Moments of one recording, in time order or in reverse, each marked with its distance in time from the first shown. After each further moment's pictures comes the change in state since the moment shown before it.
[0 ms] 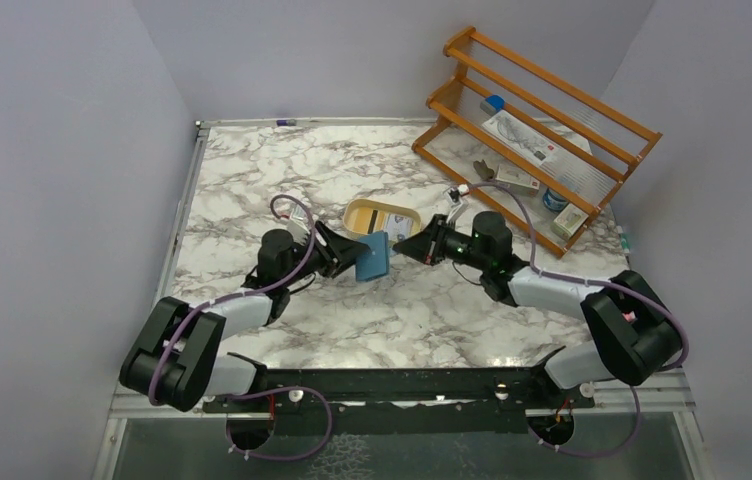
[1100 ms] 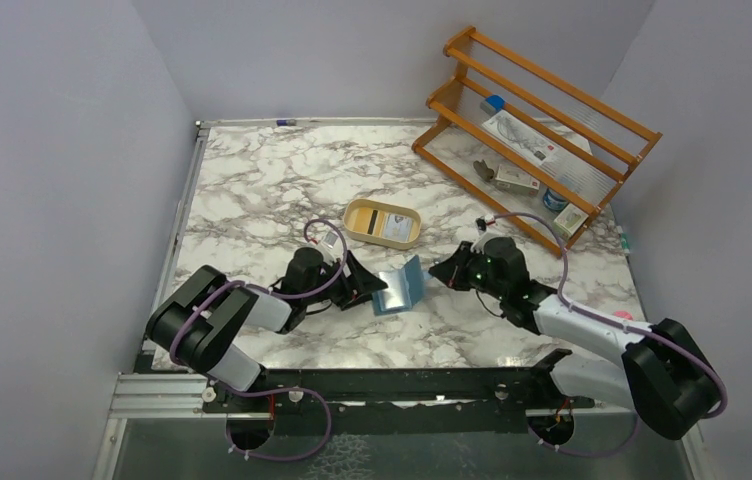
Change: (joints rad) left arm -0.185 0.223 -0.066 0.025 -0.062 0.105; right arm 0.001 -0.271 -0.203 -0.369 0.342 -0.058
